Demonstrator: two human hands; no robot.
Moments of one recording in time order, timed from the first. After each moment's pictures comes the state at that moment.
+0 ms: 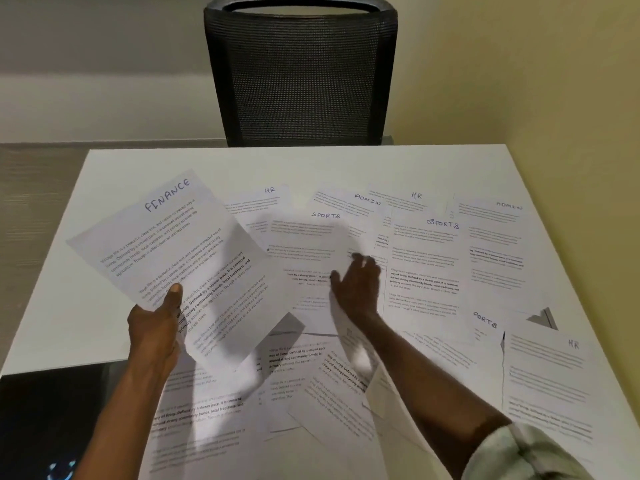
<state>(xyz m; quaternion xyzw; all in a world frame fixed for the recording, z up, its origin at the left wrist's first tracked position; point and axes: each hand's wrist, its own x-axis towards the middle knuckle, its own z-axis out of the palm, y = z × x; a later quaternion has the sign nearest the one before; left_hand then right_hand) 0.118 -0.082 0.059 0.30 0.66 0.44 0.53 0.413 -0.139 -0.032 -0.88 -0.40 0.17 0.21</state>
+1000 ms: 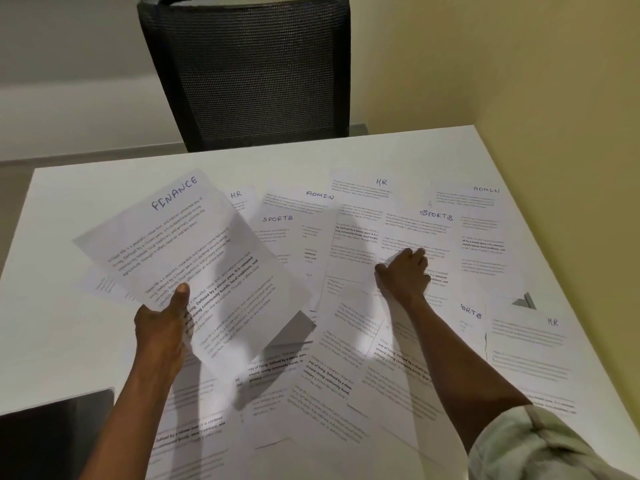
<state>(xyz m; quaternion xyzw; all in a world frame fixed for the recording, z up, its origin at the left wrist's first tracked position) 0.170 -0.067 0.042 0.31 0.63 0.41 0.58 0.546 -0.171 -0.051 -0.95 -0.23 0.18 0.07</state>
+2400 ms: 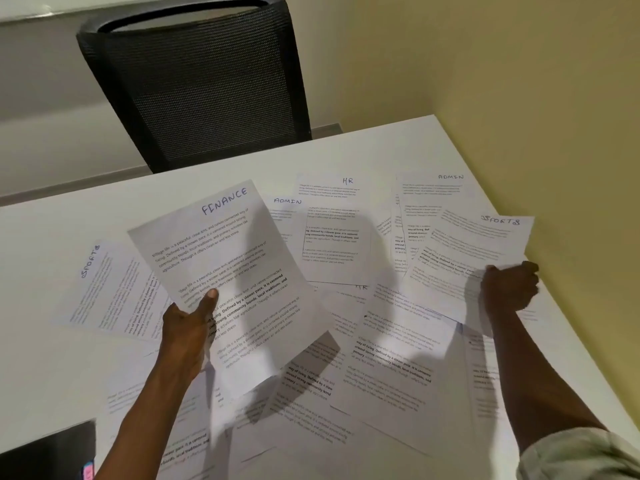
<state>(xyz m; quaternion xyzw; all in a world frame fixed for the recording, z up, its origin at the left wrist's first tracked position) 0.246 -0.090 0.051 0.41 0.58 0.32 0.62 0.688 -0.324 -0.016 -0.96 0.11 0.03 0.26</state>
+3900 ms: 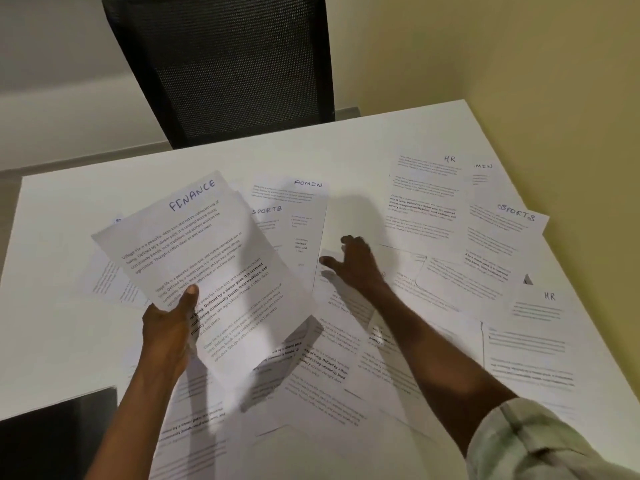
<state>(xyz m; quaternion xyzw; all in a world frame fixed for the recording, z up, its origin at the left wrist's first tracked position) 0.188 -0.086 0.052 0.37 0.62 0.34 0.60 0.497 -0.154 -0.038 -0.84 -0.42 0.27 0.19</state>
